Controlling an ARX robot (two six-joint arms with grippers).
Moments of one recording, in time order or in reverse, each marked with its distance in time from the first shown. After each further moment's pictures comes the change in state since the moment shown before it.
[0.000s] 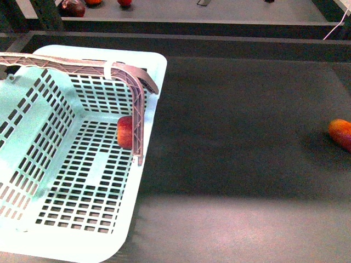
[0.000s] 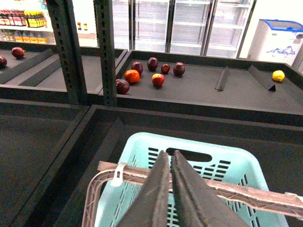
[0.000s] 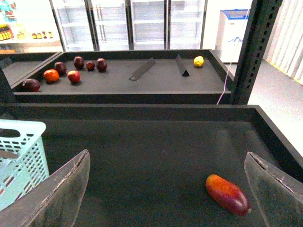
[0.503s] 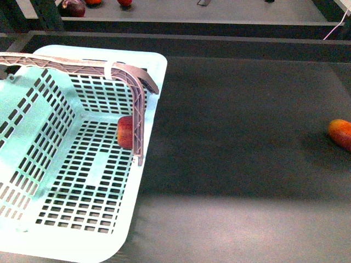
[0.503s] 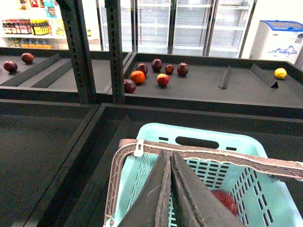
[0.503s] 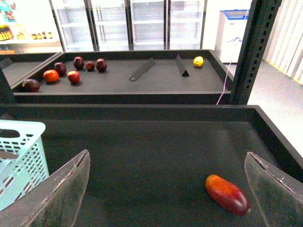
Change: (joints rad) left arm 0.082 -0.346 -0.098 -0.235 0.081 0.012; right arm 0.000 0.000 0.000 0.000 0.000 0.000
